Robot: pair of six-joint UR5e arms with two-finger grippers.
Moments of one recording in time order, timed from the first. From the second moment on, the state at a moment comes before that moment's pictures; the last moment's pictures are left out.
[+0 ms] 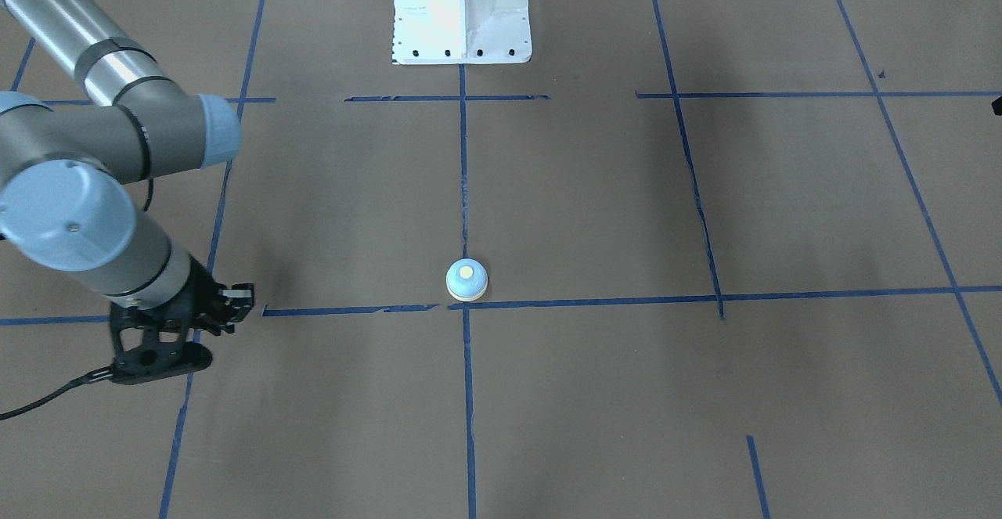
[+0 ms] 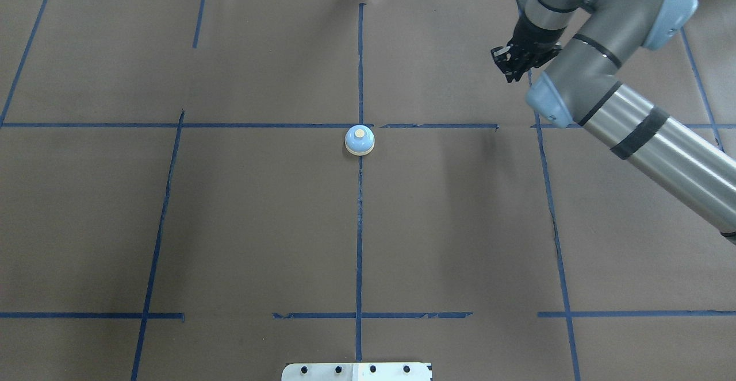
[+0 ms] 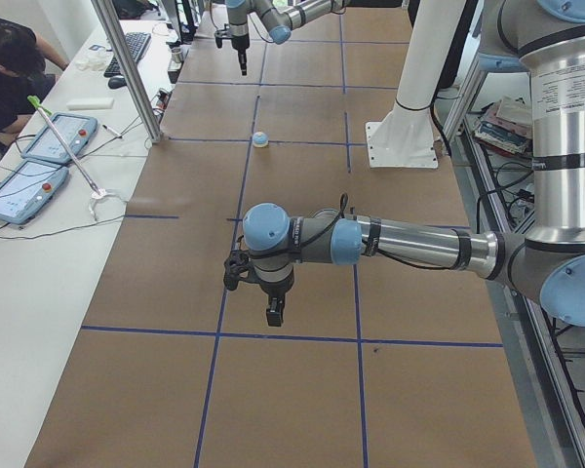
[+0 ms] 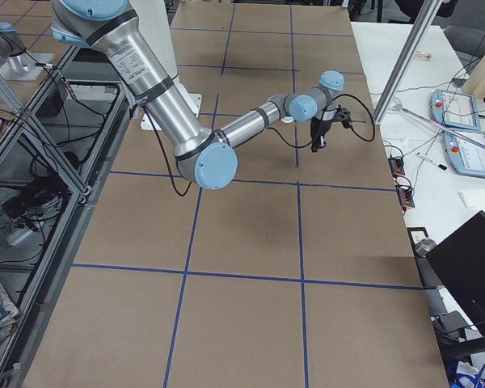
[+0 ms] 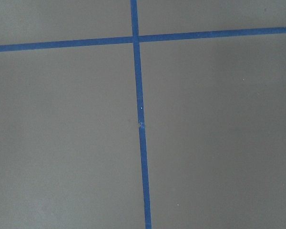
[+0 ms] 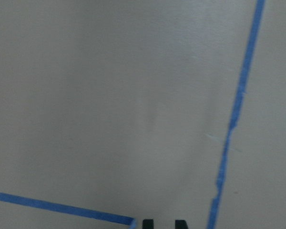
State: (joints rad) left arm -1.51 -1.42 -1.84 -1.46 -2.36 0.02; right arm 1.00 -0.96 1.41 -1.54 2.17 0.56
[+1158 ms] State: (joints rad) left arm -1.51 -1.39 -1.84 -1.46 -2.36 0.01; right arm 1.48 -1.56 1.60 -1.53 2.34 -0.04
